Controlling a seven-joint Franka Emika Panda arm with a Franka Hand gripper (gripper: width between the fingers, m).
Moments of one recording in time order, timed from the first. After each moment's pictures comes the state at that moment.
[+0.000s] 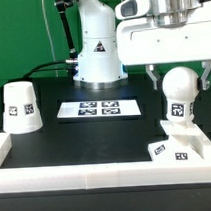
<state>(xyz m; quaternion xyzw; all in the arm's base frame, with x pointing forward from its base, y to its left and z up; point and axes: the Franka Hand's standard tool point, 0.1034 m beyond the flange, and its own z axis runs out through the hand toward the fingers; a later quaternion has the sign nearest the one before) 0.594 0.108 0.125 -0.93 0.36 -0.02 0.07</state>
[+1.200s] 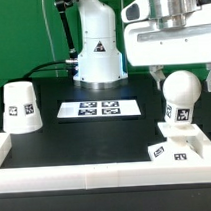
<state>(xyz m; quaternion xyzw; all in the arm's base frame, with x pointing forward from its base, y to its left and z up) 0.594 0.112 0.124 -0.93 0.37 -0.01 0.08</state>
